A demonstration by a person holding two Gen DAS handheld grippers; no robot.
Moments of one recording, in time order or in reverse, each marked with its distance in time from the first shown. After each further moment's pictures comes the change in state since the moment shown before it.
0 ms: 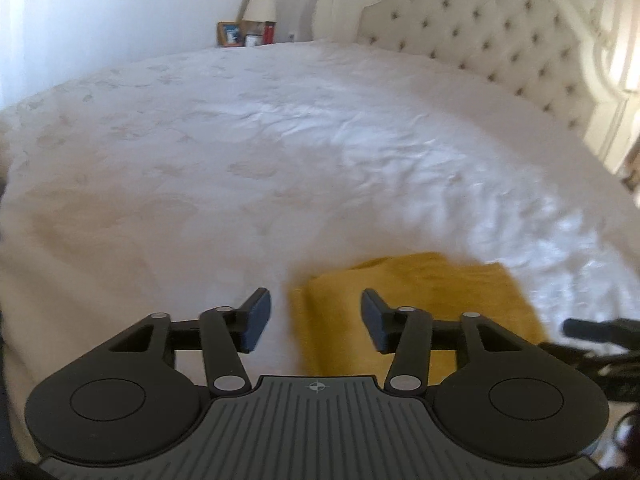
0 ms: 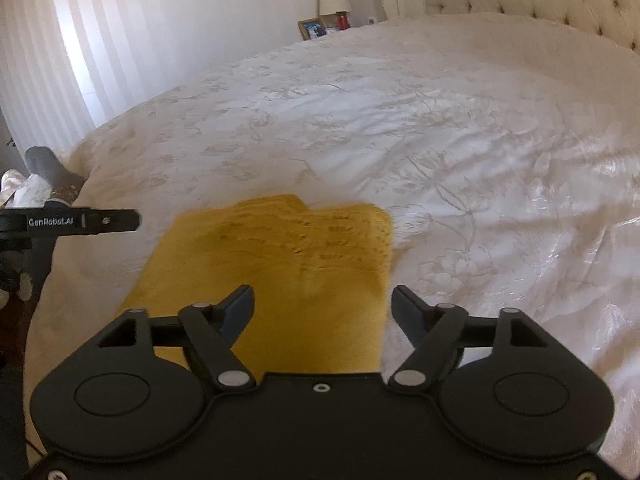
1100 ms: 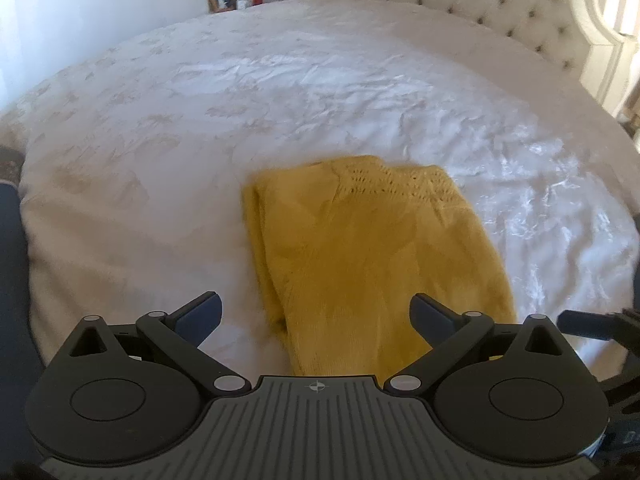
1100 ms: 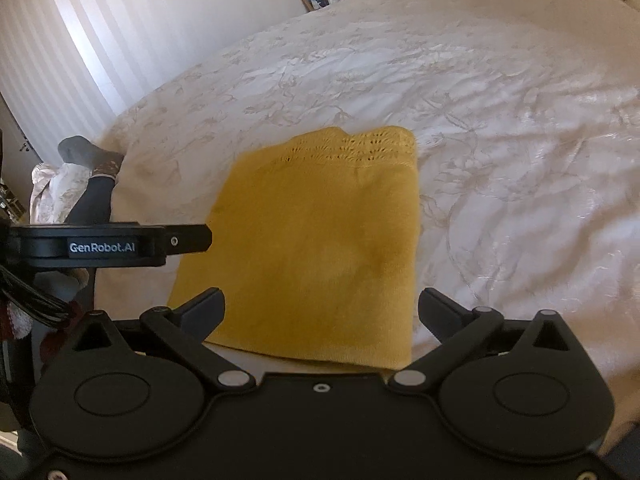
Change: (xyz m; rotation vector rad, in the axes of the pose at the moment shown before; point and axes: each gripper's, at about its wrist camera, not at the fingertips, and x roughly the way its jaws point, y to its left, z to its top) left arm -0.050 -0.068 -0.046 0.053 0.153 0.088; right arm -0.071 0.026 -0.045 0.091 0.105 0.052
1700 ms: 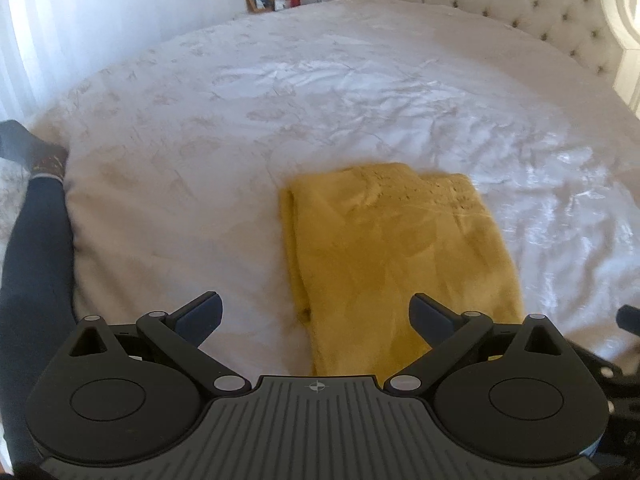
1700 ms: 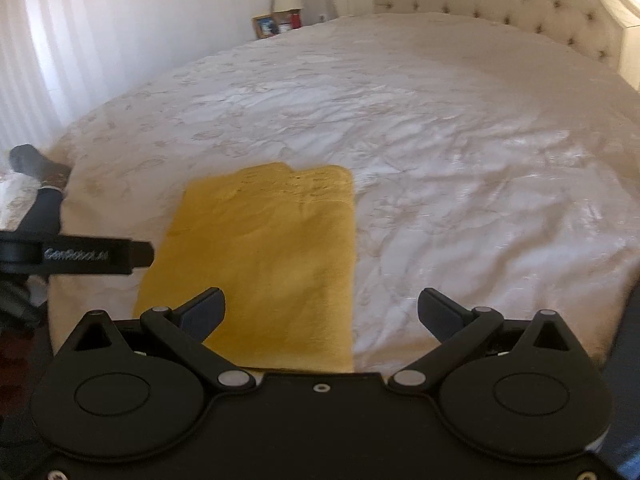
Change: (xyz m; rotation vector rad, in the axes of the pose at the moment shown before) left arm -0.026 -0.010 0.003 -0.034 0.011 0.119; right arm -0.032 0.019 0.004 -0.030 -0.082 -0.243
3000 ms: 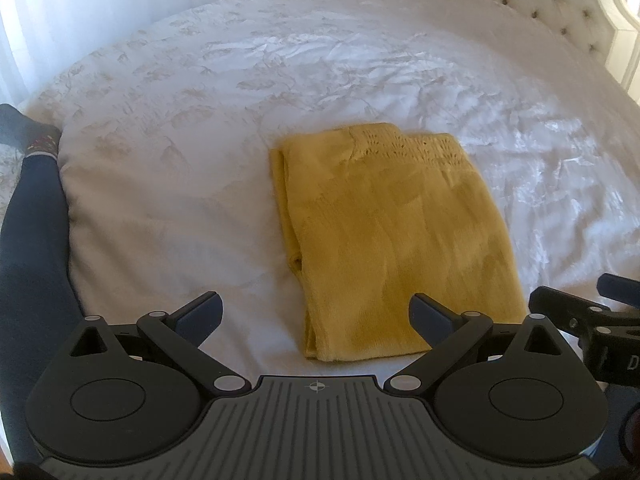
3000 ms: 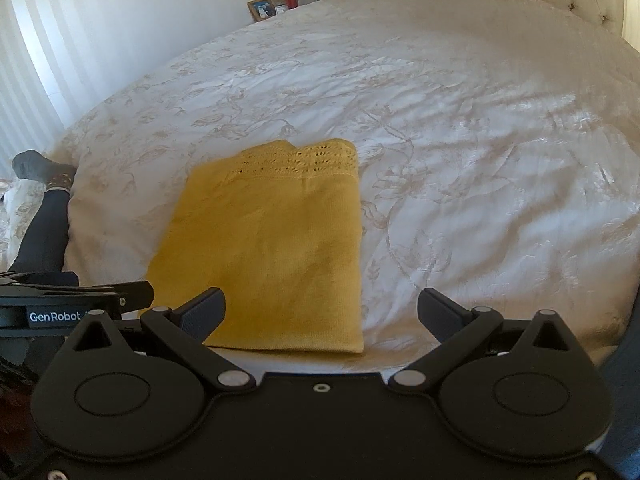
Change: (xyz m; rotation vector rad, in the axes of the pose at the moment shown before) left arm -0.005 -0.003 -0.021 0.022 0.066 -0.021; right arm 0.006 -0.010 -0.005 0.060 0.074 0.061
